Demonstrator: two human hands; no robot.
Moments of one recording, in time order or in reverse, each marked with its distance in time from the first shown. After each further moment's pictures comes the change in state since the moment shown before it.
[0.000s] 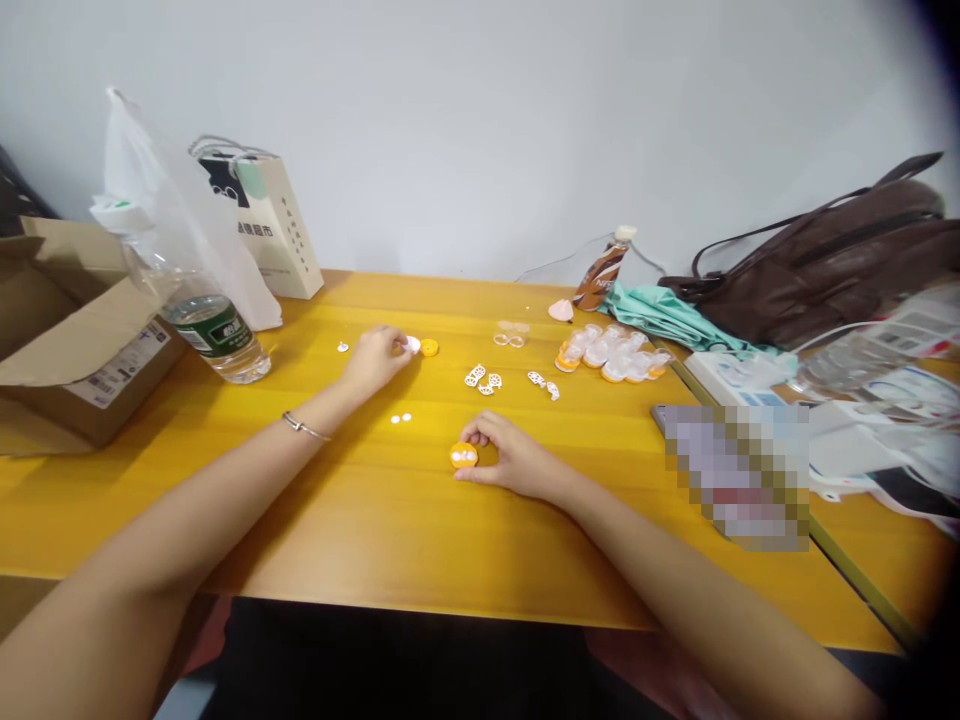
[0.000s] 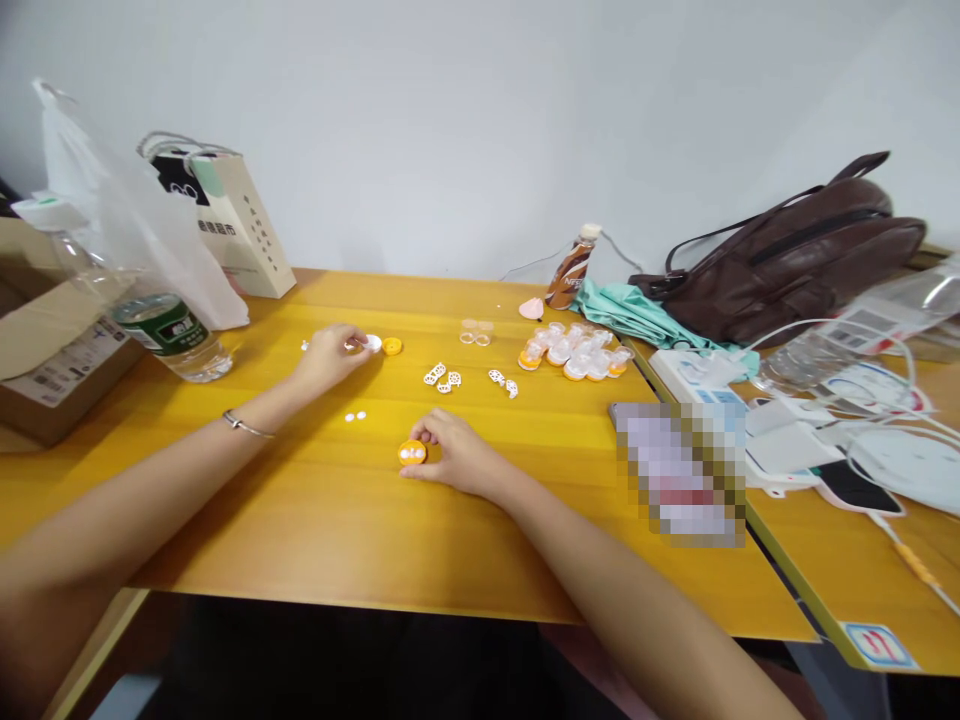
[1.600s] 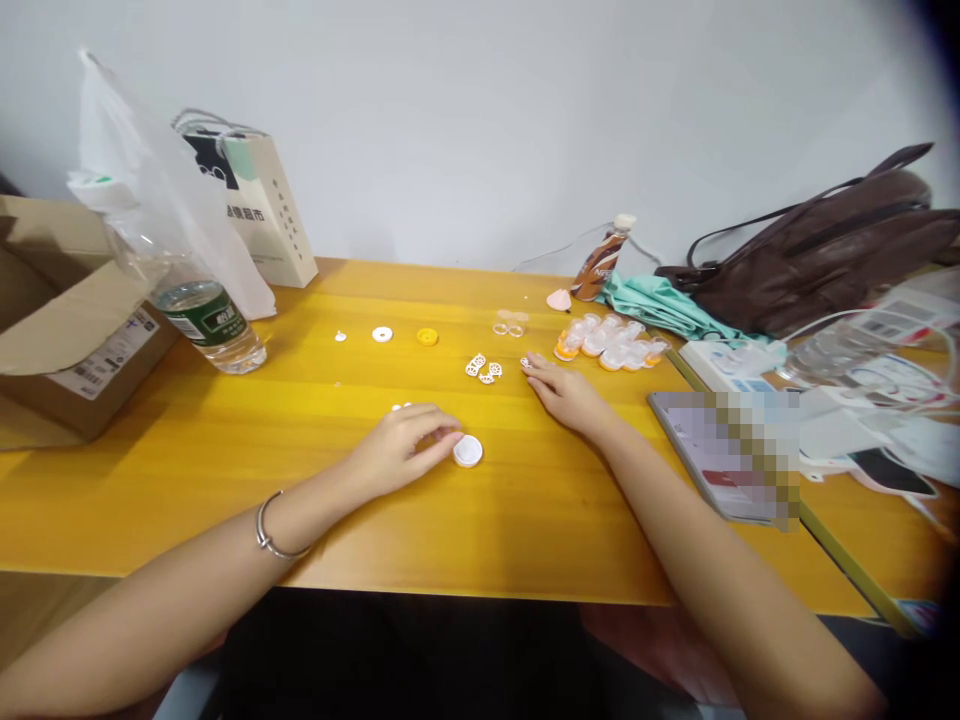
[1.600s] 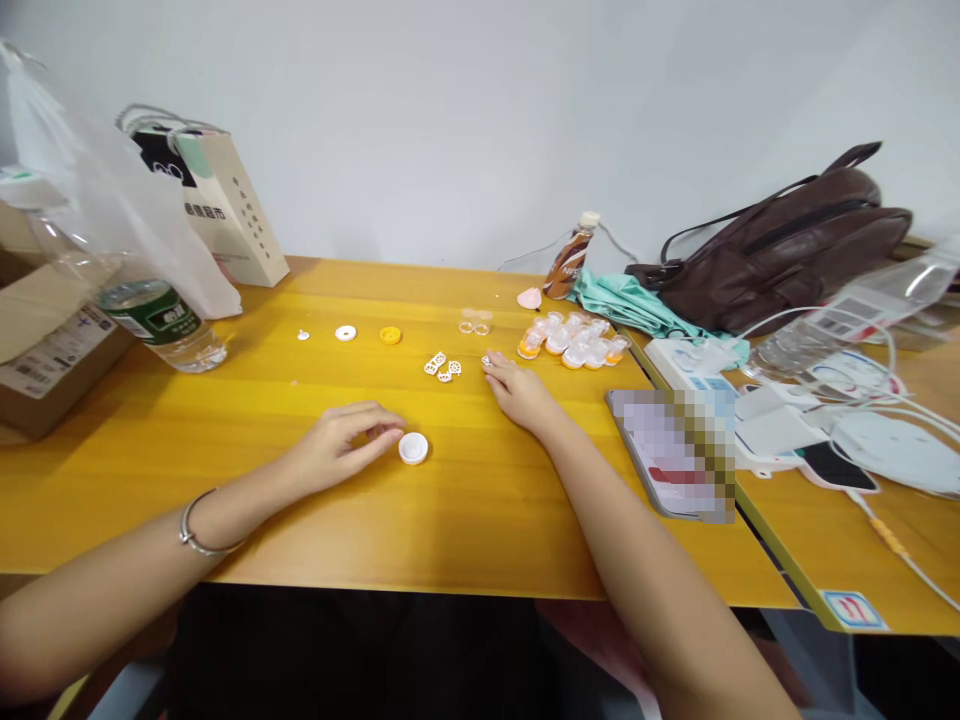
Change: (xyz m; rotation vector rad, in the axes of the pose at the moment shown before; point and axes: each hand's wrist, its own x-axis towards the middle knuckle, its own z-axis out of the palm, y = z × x) left_hand -0.110 0.069 -0.019 -0.422 -0.222 0.373; right_hand -0.004 0.073 -0.057 -0.426 0.217 0.180
